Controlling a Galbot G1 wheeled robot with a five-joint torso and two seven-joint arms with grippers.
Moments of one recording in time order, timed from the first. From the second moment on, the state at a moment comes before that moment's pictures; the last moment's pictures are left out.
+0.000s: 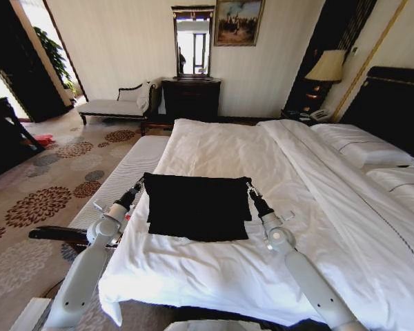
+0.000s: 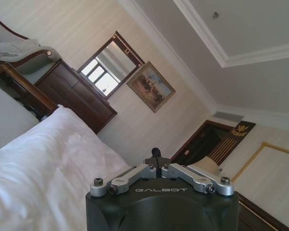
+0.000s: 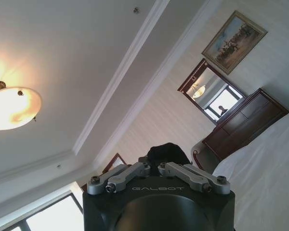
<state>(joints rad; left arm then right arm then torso) 0.99 -1.11 -0.54 -1.62 -1.26 0.20 0.28 -1.00 1.06 0.30 1.52 1.34 0.20 -0.50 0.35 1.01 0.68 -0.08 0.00</state>
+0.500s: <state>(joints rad) 0.99 -1.12 -0.56 -1.62 -1.25 0.19 0.28 -1.00 1.08 0.32 1.50 1.35 0.21 -0.55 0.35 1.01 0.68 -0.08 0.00</state>
